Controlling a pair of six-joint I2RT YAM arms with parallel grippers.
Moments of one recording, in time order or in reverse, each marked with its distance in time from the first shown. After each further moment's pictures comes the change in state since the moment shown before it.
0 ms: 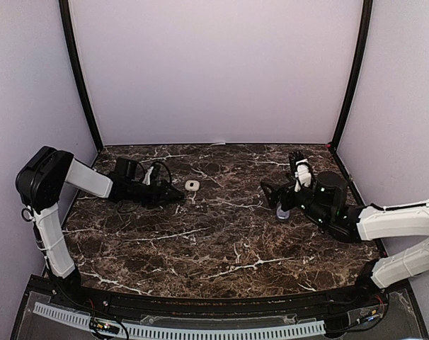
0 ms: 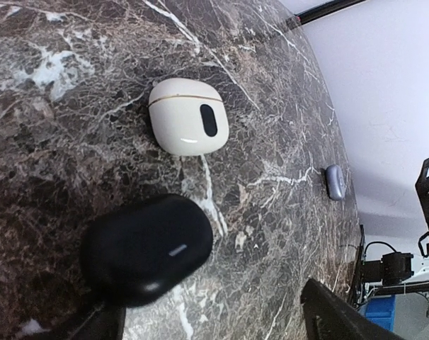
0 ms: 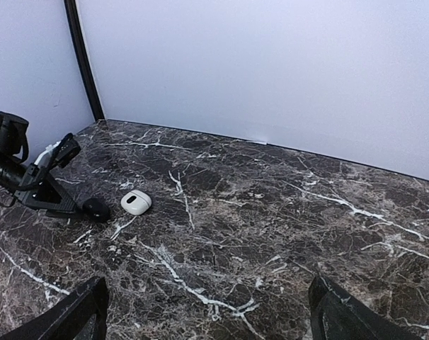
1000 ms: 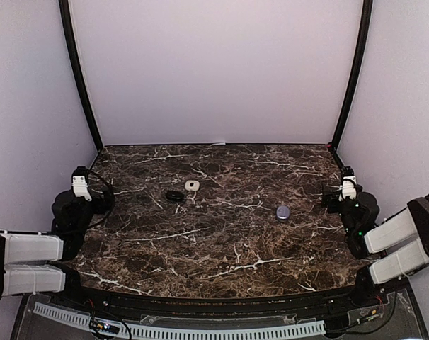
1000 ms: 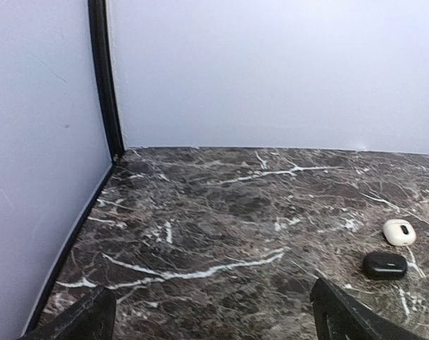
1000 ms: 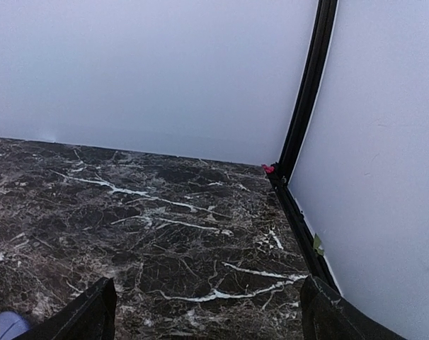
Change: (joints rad) left arm 0.115 -0.929 -0.803 0.485 -0.944 0.467; right arm -0.562 0.061 -0.380 0.577 0.024 -0.281
